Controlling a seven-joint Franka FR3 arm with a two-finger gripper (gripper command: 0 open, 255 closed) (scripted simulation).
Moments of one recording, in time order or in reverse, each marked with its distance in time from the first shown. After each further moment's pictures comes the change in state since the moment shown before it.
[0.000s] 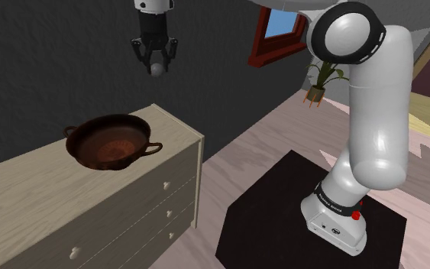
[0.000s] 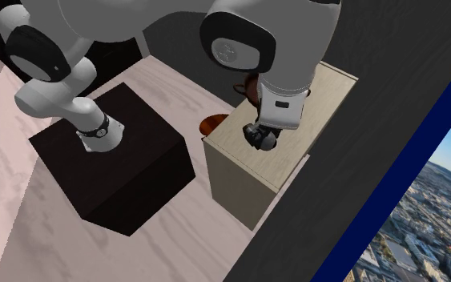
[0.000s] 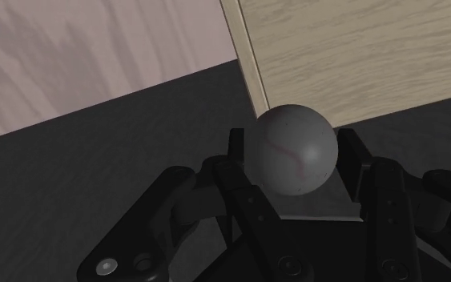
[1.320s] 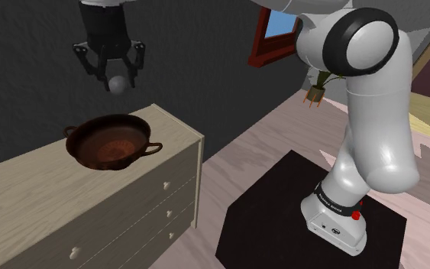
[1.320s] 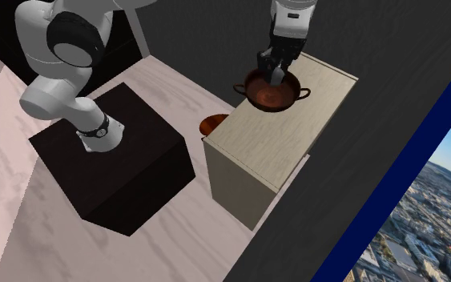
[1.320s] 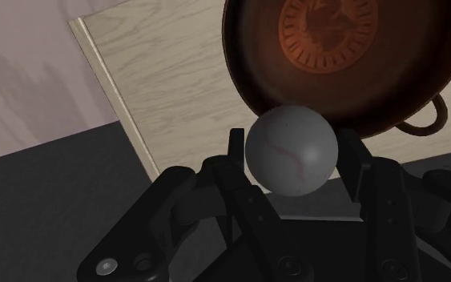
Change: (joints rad) arm 0.261 0.037 0.070 0.124 -0.042 -0.098 0.302
